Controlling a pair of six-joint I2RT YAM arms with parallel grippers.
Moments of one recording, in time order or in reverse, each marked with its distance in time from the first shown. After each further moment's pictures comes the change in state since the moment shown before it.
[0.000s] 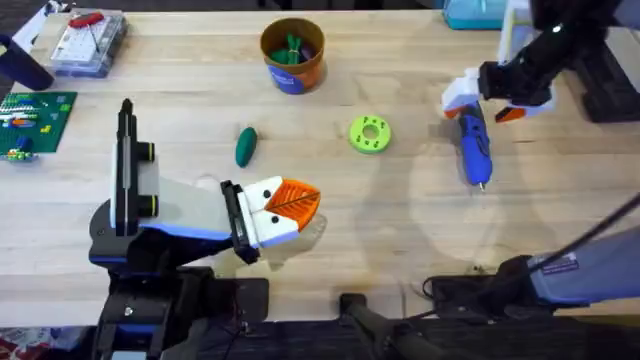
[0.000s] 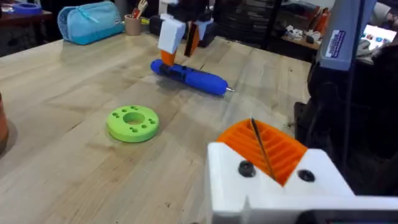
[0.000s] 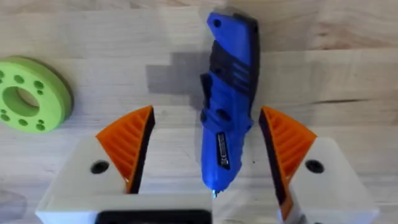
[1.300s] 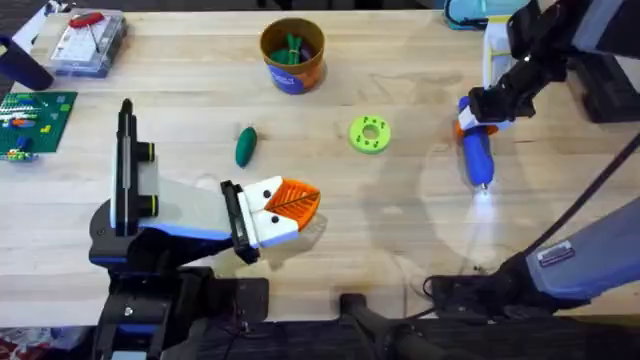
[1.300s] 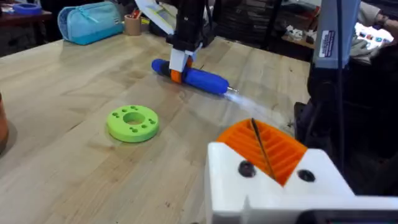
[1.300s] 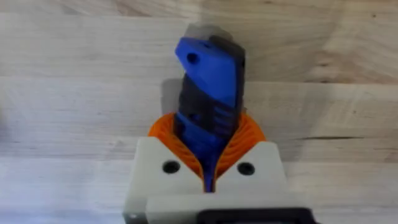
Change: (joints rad) left arm 0.000 0.000 0.000 0.000 0.000 0.000; right arm -0.046 0.140 -0.076 0.141 0.051 -0.150
